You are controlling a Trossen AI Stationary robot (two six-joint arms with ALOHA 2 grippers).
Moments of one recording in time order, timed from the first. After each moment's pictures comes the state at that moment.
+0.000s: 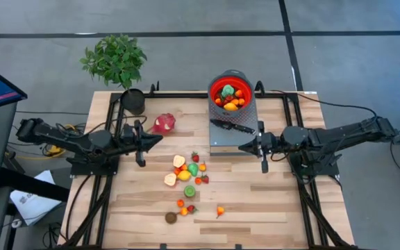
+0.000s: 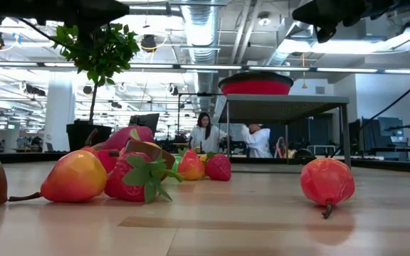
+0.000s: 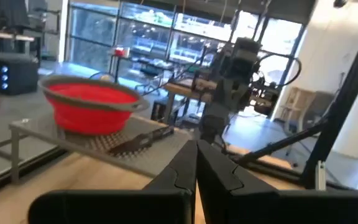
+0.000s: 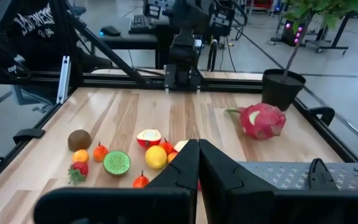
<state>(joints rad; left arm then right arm) -0.20 0.65 0.32 0.44 -0.47 -0.19 0.17 0.81 0.56 0.04 0.17 -0.01</state>
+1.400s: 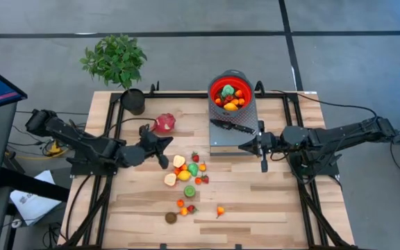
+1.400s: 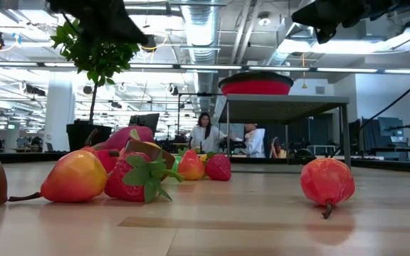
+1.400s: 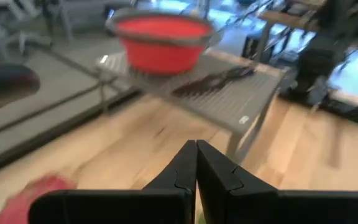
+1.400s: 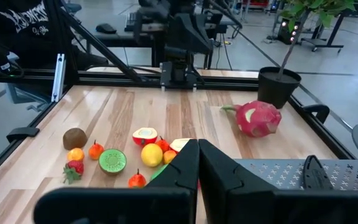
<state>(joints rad) -0.33 1.07 0.66 -0.06 -0.92 -0.46 0.16 0.81 0.56 0.03 0.18 -0.01</state>
